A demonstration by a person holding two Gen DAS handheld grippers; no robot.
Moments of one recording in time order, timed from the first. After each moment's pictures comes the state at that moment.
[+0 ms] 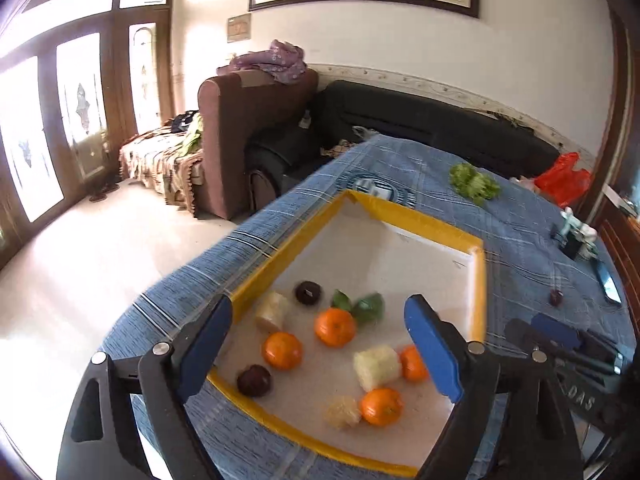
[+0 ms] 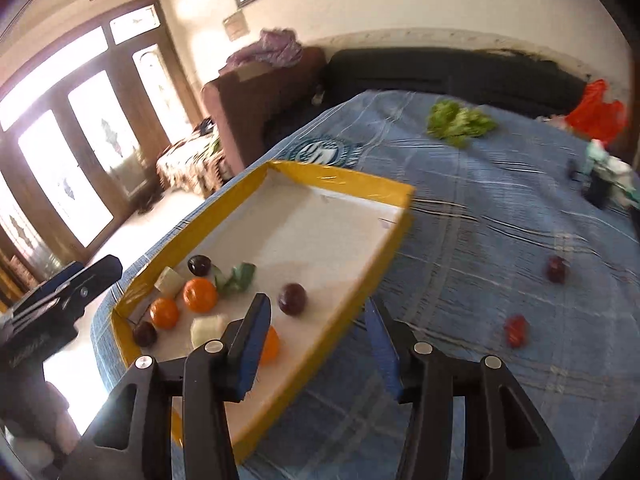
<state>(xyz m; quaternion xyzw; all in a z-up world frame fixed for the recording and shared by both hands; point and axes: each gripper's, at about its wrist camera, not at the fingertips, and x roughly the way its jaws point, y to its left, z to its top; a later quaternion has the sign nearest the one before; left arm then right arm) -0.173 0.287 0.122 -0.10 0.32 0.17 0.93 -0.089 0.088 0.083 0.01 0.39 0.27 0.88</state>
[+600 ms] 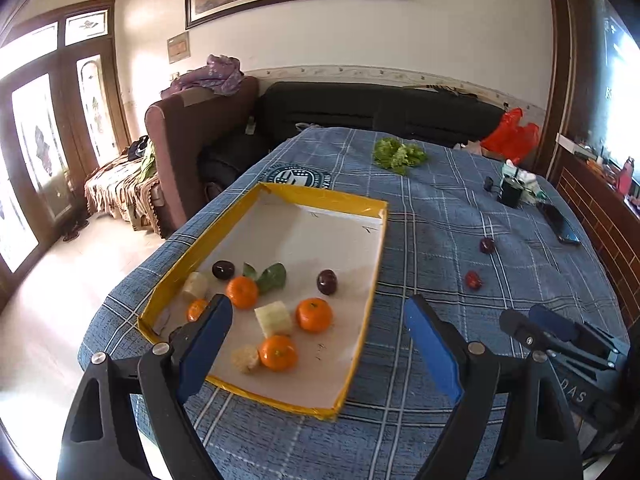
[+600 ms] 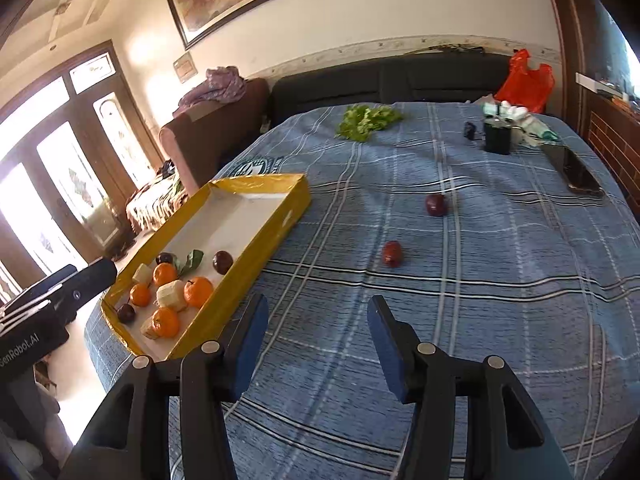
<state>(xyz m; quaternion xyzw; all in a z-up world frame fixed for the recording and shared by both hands) -0.199 0.184 0.135 -0.02 0.33 0.10 0.94 -0.147 -0.022 0.082 0.08 0.37 0.20 0.91</state>
